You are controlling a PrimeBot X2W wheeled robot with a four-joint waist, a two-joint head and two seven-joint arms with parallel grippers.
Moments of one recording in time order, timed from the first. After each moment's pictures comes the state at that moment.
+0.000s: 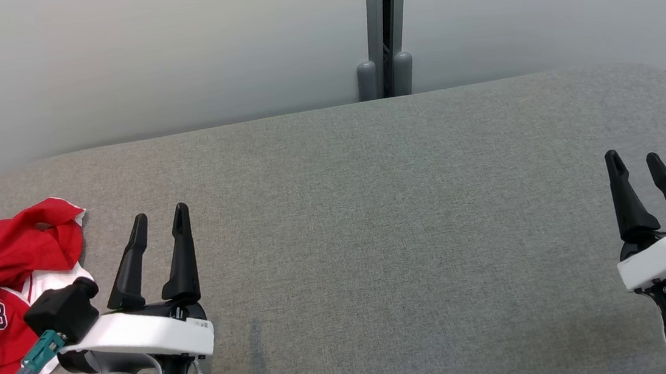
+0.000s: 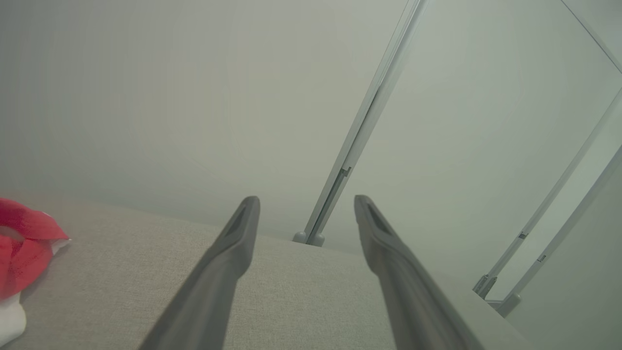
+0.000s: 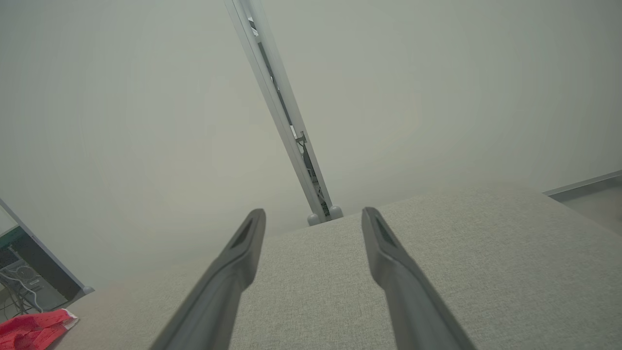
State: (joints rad) left arm -0.18 0.13 -0.18 0.17 -0.66 -0.02 -0.21; right arm -0.21 -0.13 -0.07 0.19 0.51 0.13 0.00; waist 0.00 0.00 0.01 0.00
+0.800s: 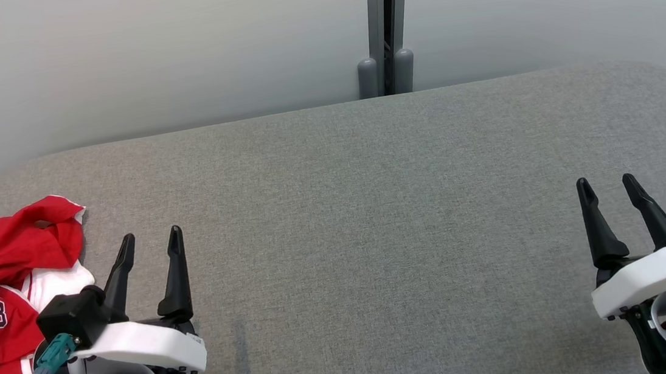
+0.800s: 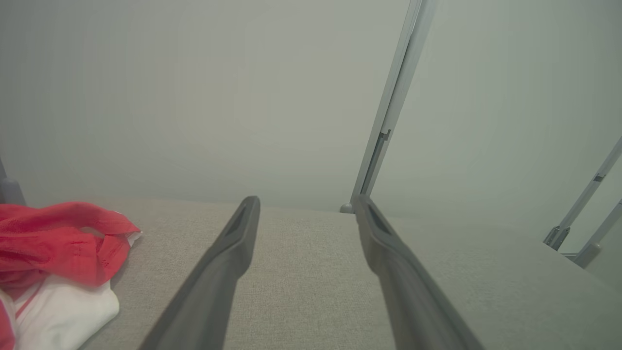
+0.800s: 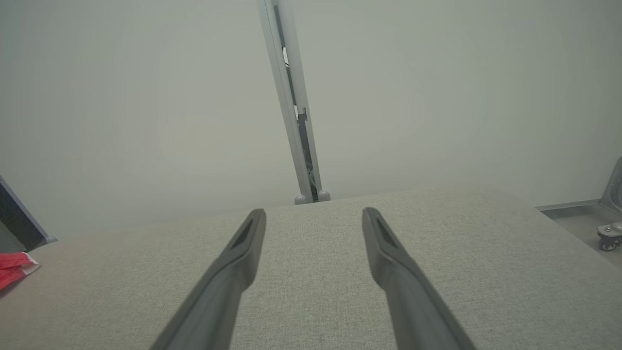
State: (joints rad) left arm -0.15 0.15 -0.15 0.19 -0.47 0.03 -0.16; right arm -0.18 -0.10 -0.03 0.21 0.31 0.13 -0.06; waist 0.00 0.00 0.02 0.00
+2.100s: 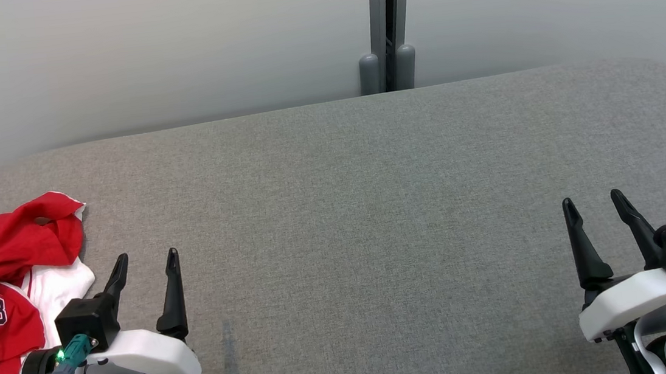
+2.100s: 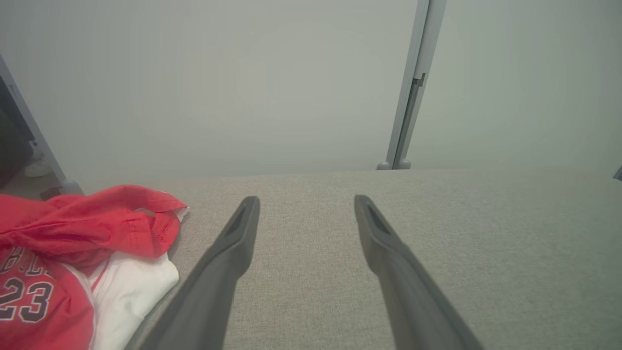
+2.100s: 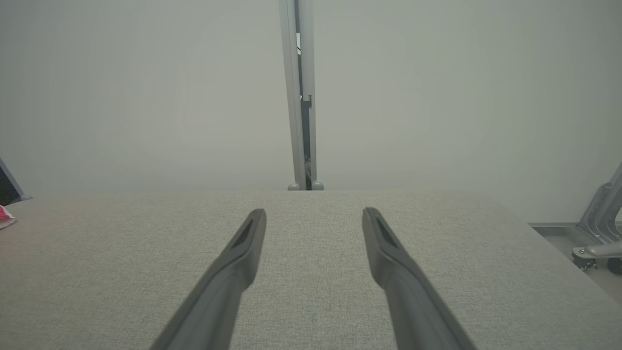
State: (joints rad) left arm -0.12 0.16 -0.12 0.20 -0.28 0.08 -0.07; right arm -0.13 -0.06 -0.03 0.19 0.13 0.13 -0.10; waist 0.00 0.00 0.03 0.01
